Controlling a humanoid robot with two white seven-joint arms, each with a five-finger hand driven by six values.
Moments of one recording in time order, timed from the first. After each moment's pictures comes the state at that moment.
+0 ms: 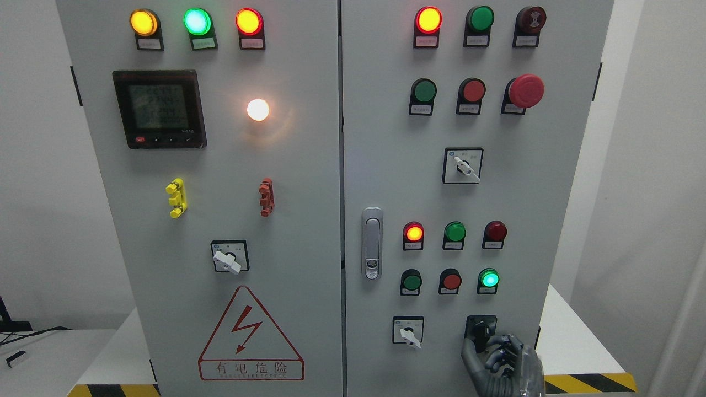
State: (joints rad) left arm -0.04 -0.09 0.08 0.06 0.00 -0.16 0.06; right arm -0.26 0.13 0.05 -1.62 0.32 0.28 -0.32
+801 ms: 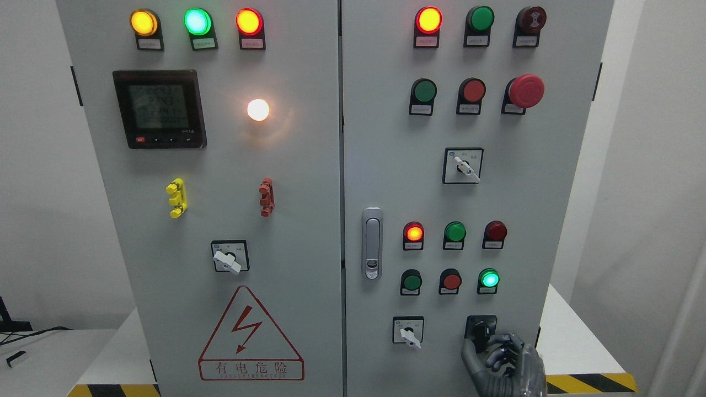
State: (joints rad) left arm -0.04 -0.09 0.08 0.06 0.00 -0.16 0.06; right arm -0.26 0.13 0.05 -1.62 0.35 0.28 -0.32
